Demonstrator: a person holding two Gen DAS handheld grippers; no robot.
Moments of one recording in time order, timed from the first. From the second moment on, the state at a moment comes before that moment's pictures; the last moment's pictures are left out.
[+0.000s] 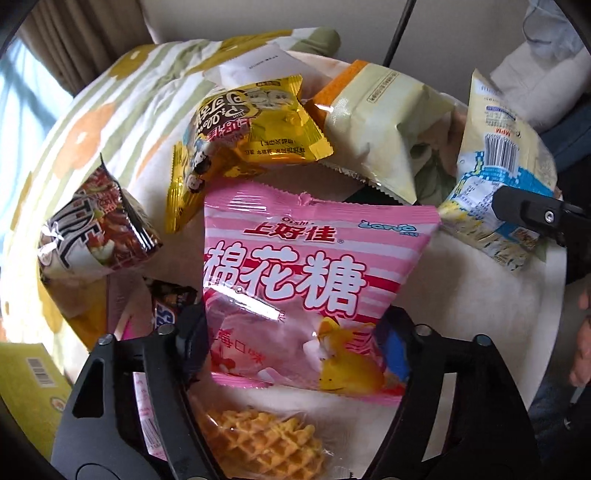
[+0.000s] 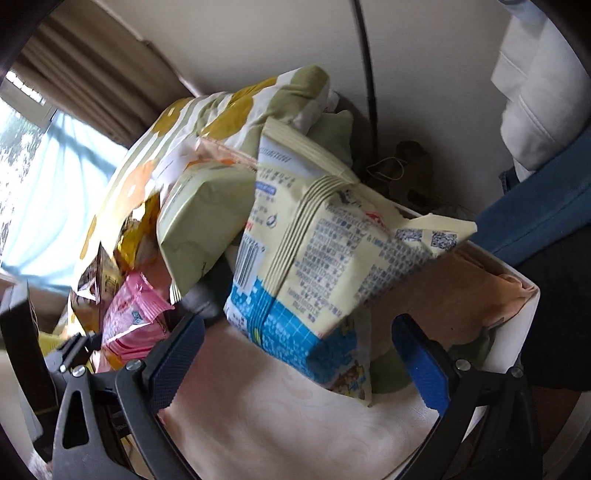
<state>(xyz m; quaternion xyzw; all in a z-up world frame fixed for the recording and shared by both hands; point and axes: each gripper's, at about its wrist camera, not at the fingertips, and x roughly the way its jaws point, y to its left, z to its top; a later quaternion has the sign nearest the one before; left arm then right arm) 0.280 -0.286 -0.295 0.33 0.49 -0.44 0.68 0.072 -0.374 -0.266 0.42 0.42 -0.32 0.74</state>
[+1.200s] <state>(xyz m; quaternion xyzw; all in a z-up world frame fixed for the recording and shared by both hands) 0.257 -0.254 -0.252 0.26 0.48 -0.40 0.73 0.086 -0.396 -0.252 0.40 0.42 -0.26 0.77</state>
